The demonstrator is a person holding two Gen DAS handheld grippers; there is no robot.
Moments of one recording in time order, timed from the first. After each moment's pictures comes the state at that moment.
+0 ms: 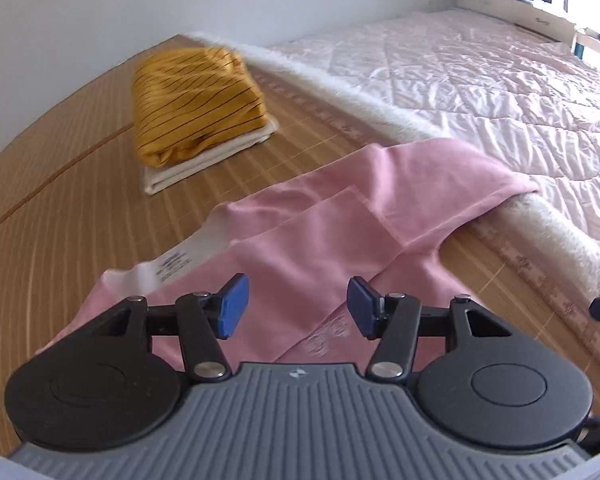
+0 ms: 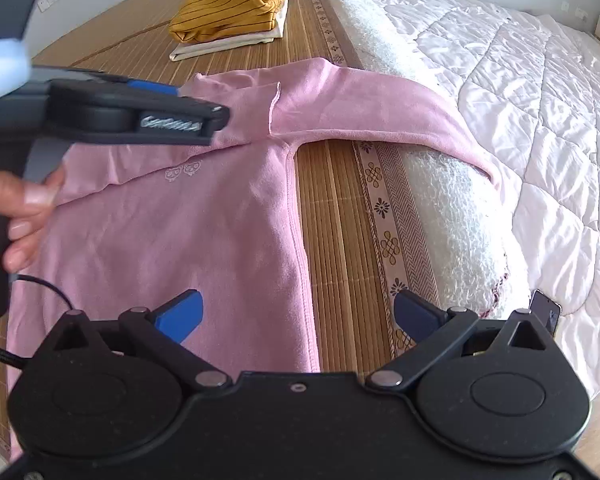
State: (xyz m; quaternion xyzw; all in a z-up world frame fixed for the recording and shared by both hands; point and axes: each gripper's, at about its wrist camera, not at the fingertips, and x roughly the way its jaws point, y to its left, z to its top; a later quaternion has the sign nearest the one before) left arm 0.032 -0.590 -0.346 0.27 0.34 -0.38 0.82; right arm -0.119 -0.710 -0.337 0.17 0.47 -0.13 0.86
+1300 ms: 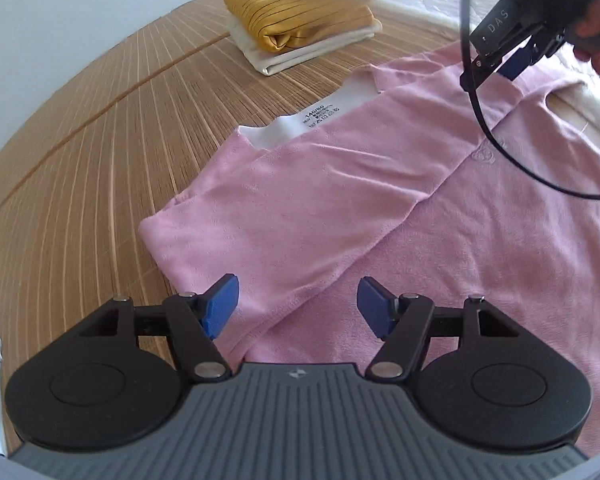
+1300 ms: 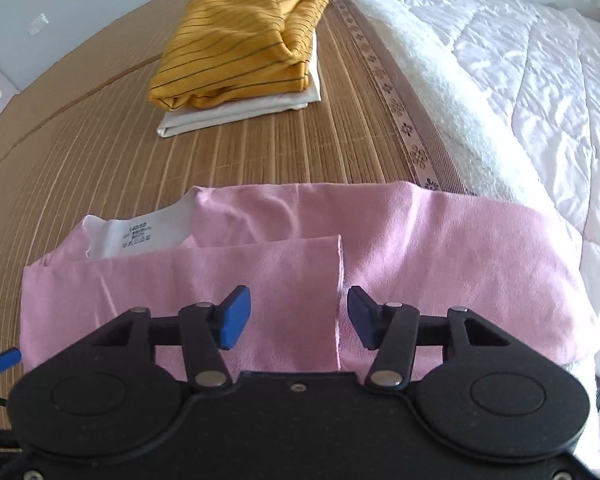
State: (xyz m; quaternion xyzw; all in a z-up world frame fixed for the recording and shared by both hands) left arm 0.074 -0.466 -0.384 0.32 0.35 -0.35 0.81; right arm 0.072 -0.762 -0.349 0.22 0.47 -0.12 0.85
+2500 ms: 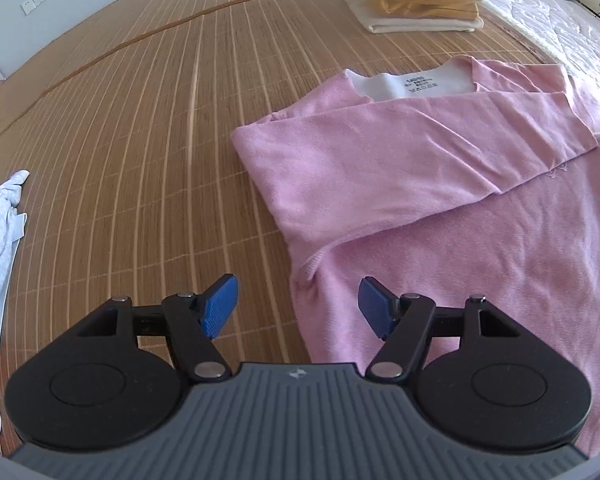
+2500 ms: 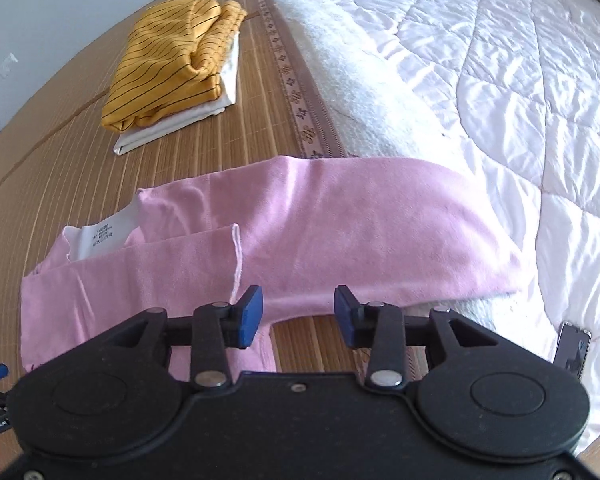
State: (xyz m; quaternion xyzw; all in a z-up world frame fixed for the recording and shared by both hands) left arm 0.090 -0.421 -0.366 0.24 0.45 -0.26 0.82; right arm -0.021 -0.819 -0.338 0.28 0.45 -0.16 0.83
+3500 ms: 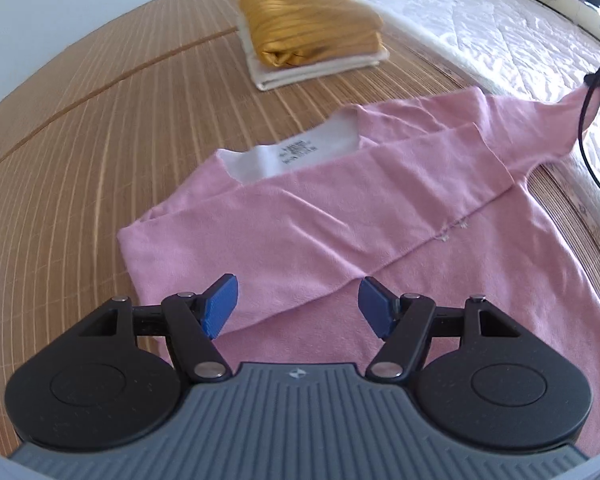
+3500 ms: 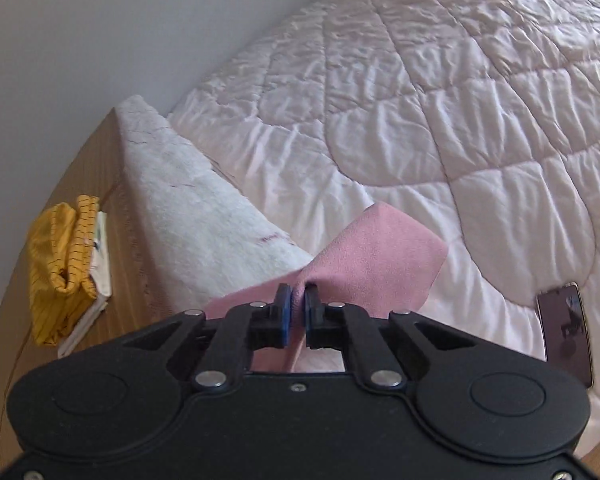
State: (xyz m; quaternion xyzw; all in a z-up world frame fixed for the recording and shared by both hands) left arm 0.068 -0.503 -0.334 0.24 0.42 -0.32 0.82; right arm -0.089 -0.915 -0.333 0.41 0.28 -0.30 0.82
